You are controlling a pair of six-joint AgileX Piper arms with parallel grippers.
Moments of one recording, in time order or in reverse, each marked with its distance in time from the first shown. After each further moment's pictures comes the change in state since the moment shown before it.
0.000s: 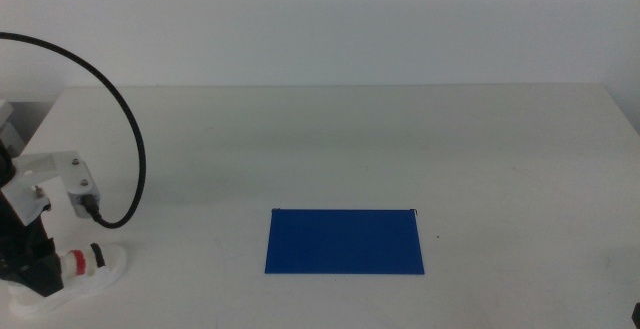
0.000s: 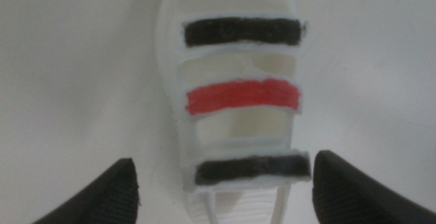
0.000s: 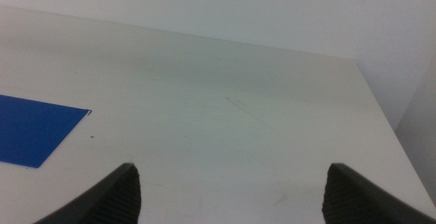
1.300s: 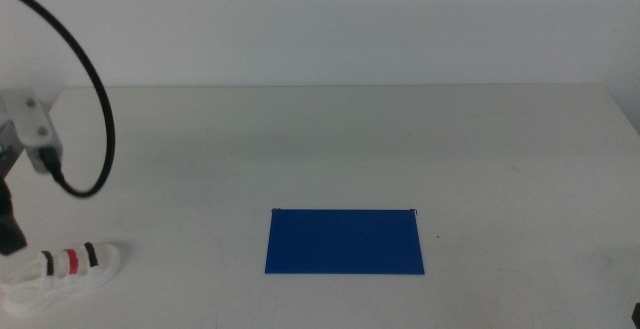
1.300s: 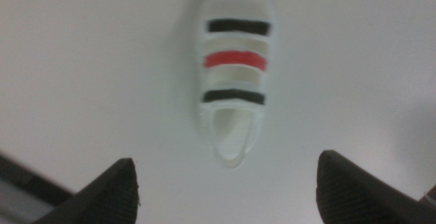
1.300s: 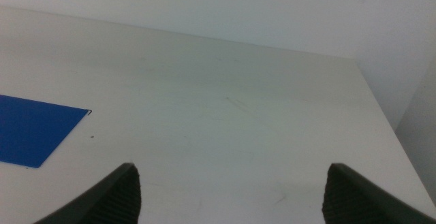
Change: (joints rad) left arm 0.000 -0.241 -0.081 0.027 0.129 -0.027; right arm 0.000 0.000 0.000 0.000 0.000 0.000
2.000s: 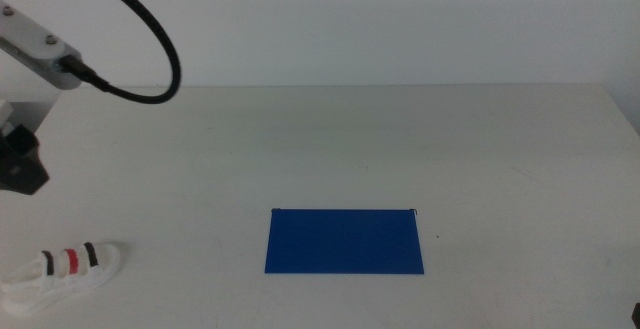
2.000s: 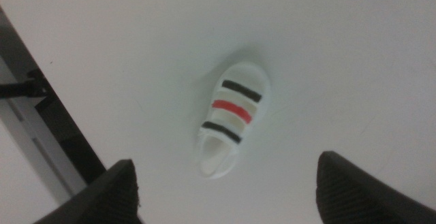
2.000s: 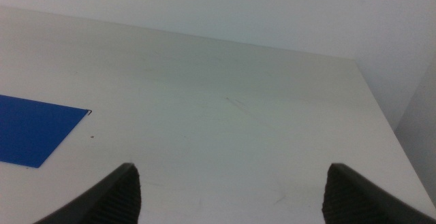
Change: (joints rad) left arm -0.188 -0.265 -0.035 0.069 0.002 -0.571; right arm 0.000 0.000 0.000 0.000 0.000 0.000
